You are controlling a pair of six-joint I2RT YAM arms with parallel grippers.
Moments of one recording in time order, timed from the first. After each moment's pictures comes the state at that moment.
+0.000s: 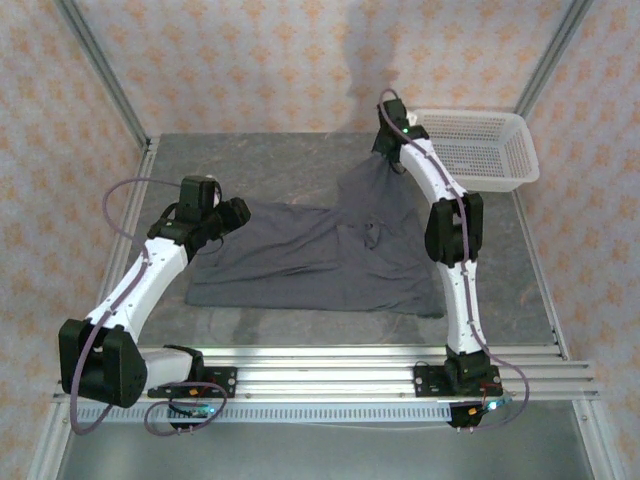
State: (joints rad) left arm -0.14 1.25 0.97 -0.50 0.08 -0.65; right arm 0.25 2.41 2.33 -0.76 0.29 0.54
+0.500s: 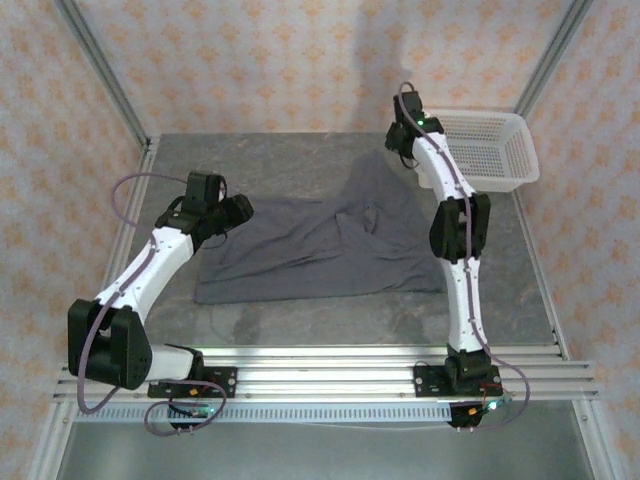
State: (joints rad) left arm -0.14 1.35 1.01 -0.49 0.07 -0.65; right arm 0.19 2.38 2.31 -0.85 0.15 0.57
